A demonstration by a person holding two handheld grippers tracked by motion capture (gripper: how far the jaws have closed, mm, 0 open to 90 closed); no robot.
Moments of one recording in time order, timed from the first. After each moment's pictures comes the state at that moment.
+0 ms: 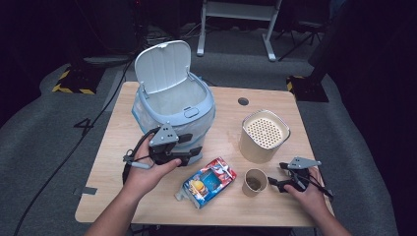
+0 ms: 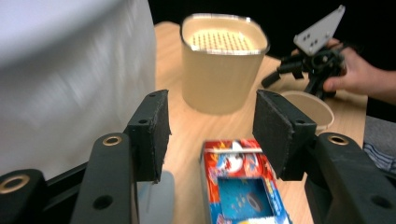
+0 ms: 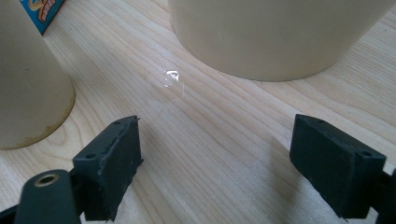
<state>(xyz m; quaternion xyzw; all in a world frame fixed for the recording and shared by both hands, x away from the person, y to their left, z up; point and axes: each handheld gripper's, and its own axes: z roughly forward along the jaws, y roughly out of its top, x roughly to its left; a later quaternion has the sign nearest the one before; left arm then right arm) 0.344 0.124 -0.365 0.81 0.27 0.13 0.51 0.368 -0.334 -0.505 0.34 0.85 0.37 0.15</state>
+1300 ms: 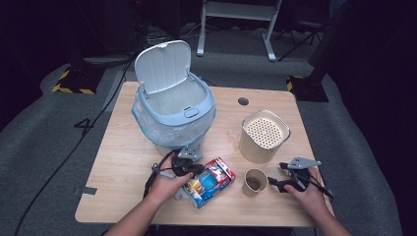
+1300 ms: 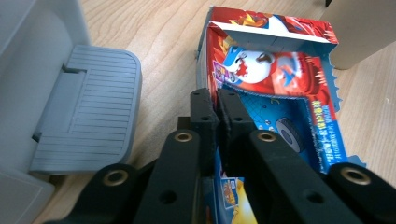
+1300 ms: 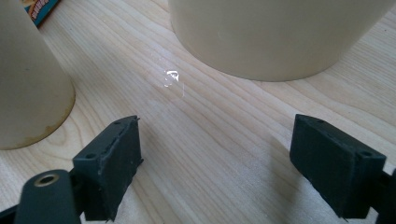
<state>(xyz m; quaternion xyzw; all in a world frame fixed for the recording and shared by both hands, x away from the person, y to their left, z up) 0.370 0.090 -0.478 0.86 0.32 0.03 0.40 0.368 -0.333 -0.505 0.34 0.85 0.37 0.15</state>
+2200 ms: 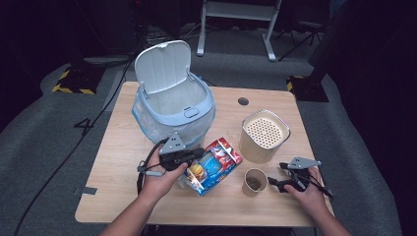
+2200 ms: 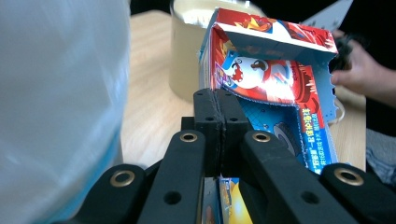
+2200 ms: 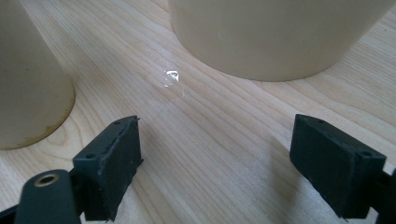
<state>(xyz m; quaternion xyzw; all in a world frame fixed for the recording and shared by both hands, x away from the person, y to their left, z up) 0.350 0.110 -0.402 0.78 0.29 0.11 0.55 0.368 -0.334 -0.505 0.34 0.85 0.37 0.15</state>
